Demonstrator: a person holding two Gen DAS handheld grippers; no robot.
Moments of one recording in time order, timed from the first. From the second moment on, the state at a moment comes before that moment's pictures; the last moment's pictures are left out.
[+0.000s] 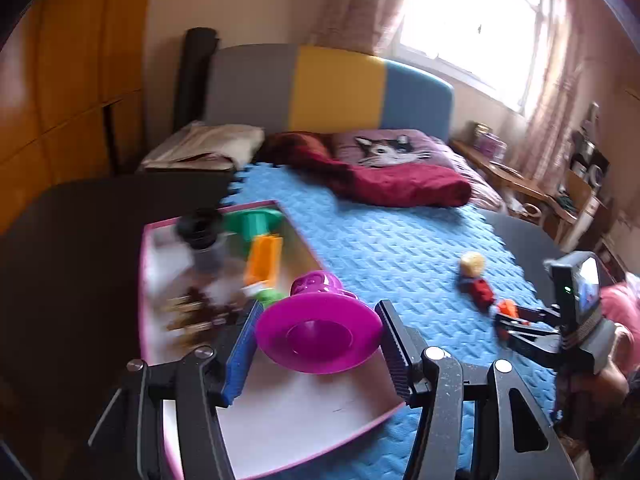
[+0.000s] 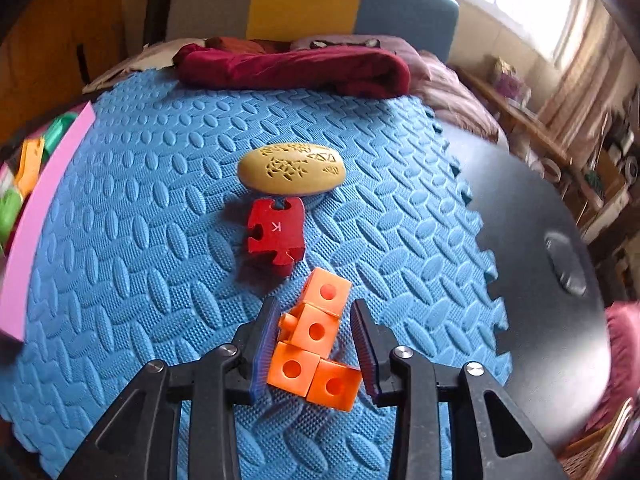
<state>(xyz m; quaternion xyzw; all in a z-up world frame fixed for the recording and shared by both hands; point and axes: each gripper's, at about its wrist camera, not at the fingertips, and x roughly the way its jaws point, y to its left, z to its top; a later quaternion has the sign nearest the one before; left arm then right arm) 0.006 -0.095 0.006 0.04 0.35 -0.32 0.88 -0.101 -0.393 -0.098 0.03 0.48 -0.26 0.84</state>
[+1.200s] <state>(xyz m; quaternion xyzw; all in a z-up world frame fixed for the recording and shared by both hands) 0.069 -0.074 -0.067 0.05 0.42 -0.21 0.88 -0.102 -0.391 -0.099 0.03 0.47 -0.27 0.84</state>
